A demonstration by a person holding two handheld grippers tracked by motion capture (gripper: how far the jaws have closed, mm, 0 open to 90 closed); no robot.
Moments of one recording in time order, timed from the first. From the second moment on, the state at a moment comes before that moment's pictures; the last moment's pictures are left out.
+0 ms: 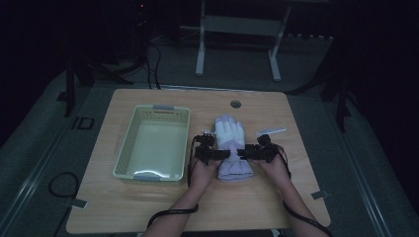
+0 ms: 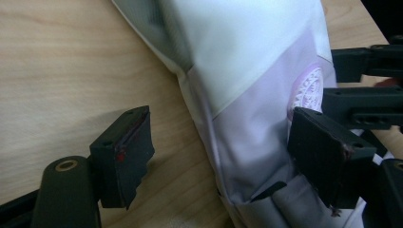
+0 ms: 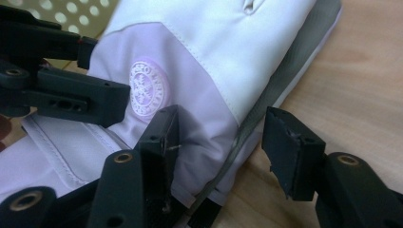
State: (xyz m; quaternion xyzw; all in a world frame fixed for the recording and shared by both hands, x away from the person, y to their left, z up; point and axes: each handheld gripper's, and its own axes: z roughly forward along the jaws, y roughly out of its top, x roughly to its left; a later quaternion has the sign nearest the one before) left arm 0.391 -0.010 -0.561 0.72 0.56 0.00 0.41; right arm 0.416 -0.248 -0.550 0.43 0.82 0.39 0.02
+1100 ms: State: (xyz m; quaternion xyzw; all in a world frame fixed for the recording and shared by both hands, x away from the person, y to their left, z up) left arm 0.379 0.001 -0.491 0.75 0.48 -0.02 0.46; right arm 0.388 -0.242 -0.490 0.42 0.79 0.44 0.06
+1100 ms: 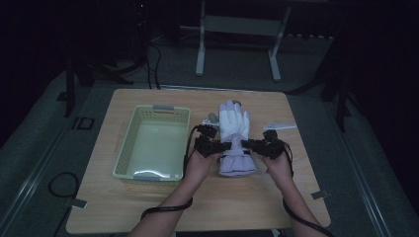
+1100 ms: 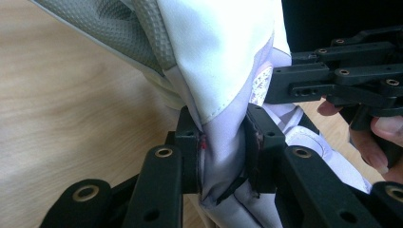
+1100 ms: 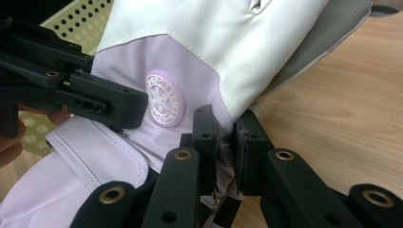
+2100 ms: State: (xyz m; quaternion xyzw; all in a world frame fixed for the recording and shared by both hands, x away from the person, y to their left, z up) left arm 0.362 0.092 -0.434 0.75 0.47 0.01 0.46; right arm 0.384 -0.155 -0.434 0.36 0.81 0.46 0.07
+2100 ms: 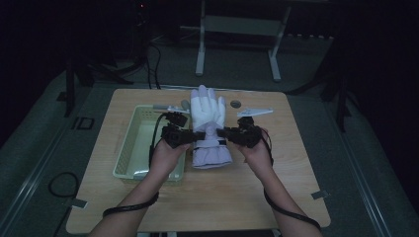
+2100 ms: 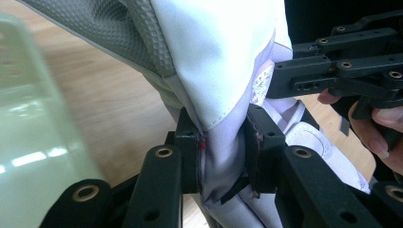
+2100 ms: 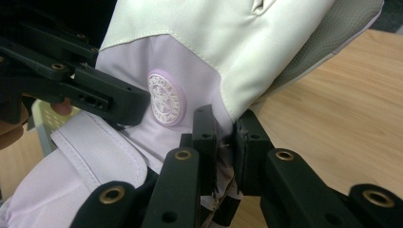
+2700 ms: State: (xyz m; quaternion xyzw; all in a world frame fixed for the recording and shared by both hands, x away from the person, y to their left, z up) left arm 0.350 0.187 -0.431 0.73 0.51 0.04 0.44; right arm 0.395 -0.054 -0.431 0.33 0.83 0.45 0.04
